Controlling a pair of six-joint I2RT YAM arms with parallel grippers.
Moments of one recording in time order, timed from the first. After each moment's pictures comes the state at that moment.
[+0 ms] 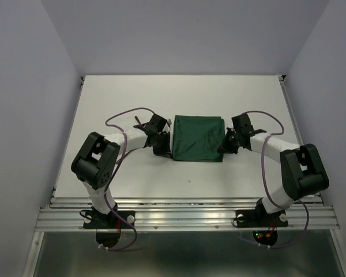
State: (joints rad) left arm -0.56 1.75 0.99 -0.33 0.27 -0.53; right arm 0.27 1.55 0.81 -0.28 -0.20 0.71
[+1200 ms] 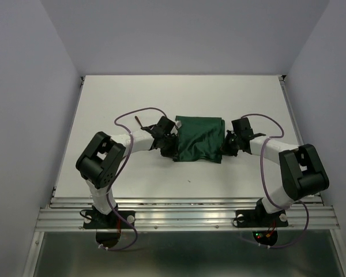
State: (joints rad) left arm -0.65 1.79 1.02 -0.29 0.27 -0.52; right arm 0.28 1.55 0.75 -0.21 -0.15 0.72
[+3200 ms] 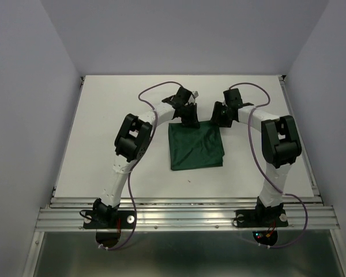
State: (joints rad) left arm -0.59 2.38 1.92 -0.43 0.39 -0.53; right arm 0.23 1.98 1.34 -0.31 -0.07 0.47
